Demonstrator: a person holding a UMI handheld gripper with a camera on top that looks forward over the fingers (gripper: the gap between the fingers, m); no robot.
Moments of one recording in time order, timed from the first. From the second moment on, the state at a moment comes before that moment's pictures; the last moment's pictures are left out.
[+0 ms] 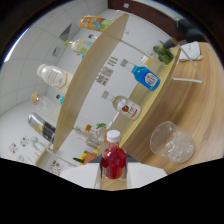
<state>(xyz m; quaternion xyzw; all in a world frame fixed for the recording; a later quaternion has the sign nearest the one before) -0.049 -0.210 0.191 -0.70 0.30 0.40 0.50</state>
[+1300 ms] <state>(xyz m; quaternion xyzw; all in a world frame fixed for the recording) -0.124 -0.204 0.236 -0.75 0.08 0.20 0.63</state>
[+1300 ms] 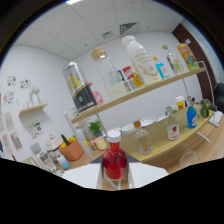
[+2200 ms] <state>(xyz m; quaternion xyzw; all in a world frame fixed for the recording) -0.175 -0.215 0.017 -0.88 -0.04 0.03 0.47</state>
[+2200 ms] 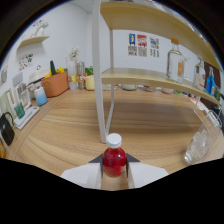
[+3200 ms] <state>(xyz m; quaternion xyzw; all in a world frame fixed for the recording) 0.028 -0.329 0.153 -0.86 -0.02 0.01 0.51</state>
